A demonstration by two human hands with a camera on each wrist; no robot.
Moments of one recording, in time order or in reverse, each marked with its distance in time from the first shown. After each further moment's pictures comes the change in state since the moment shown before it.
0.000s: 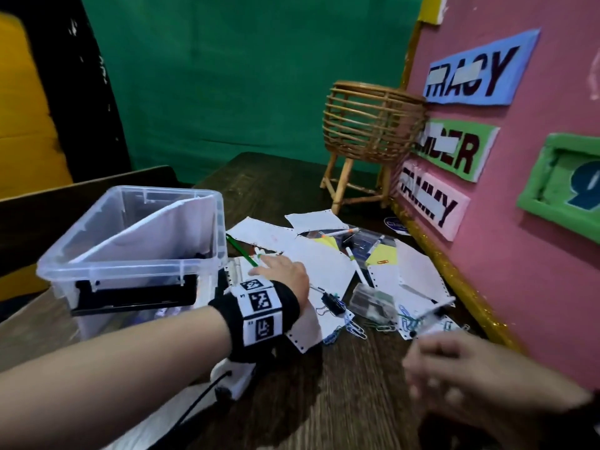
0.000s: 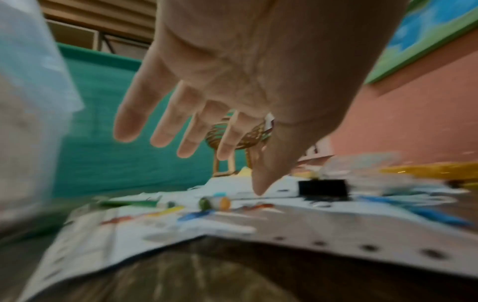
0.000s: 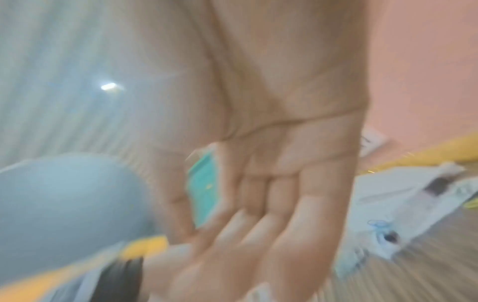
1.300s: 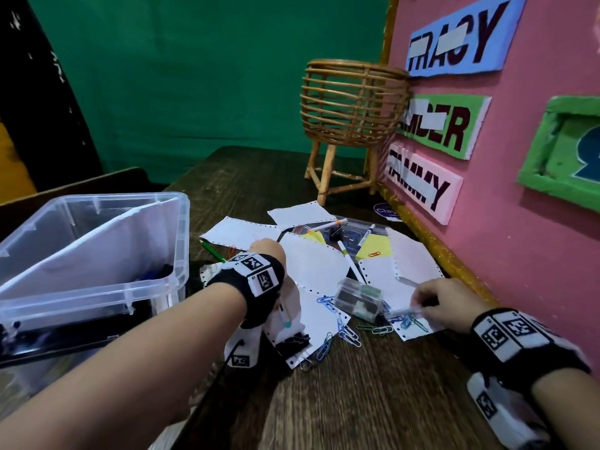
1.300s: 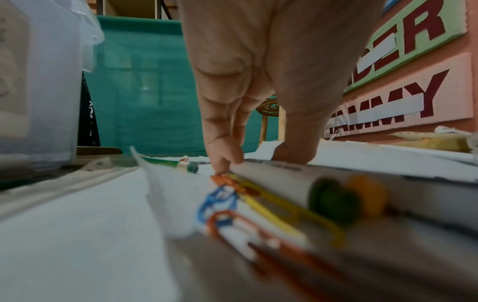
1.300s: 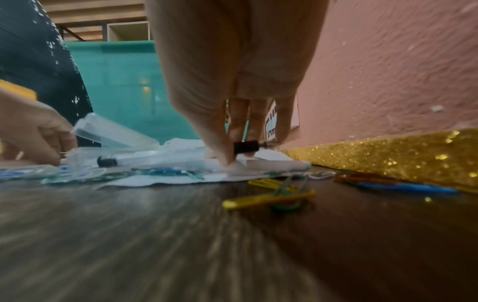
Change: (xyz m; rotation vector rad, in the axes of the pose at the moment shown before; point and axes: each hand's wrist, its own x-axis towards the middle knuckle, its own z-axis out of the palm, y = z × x) left_hand 0.119 0.000 0.004 -0.264 -0.040 -0.131; right_hand 0.111 0.056 -0.080 -0.611 0.518 0.077
